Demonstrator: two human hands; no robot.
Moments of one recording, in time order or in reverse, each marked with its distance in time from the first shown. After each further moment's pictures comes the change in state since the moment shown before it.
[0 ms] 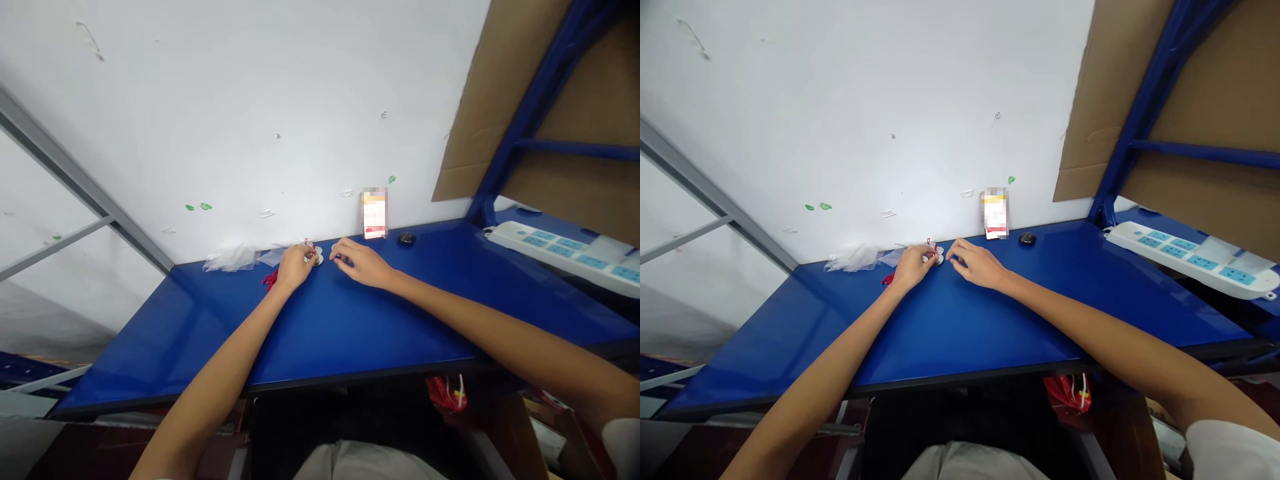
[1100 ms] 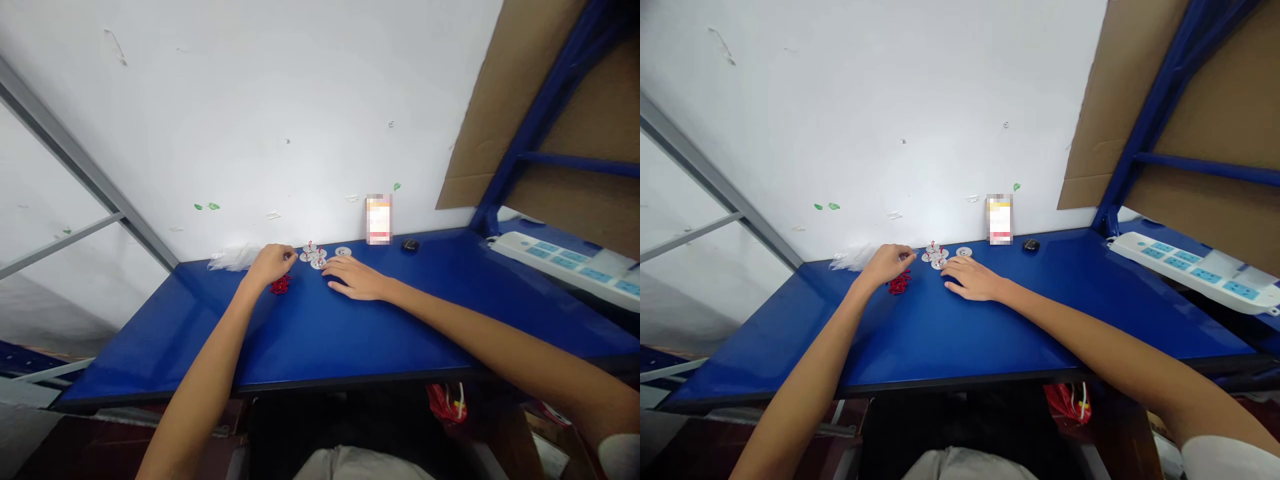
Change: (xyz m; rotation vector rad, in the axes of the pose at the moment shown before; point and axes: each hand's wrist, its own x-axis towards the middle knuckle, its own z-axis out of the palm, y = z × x) left_hand -0.006 -0.024 -0.081 0.204 -0.163 0.030; right_hand 0.001 0.001 0.016 -0.104 -0.245 -0.220
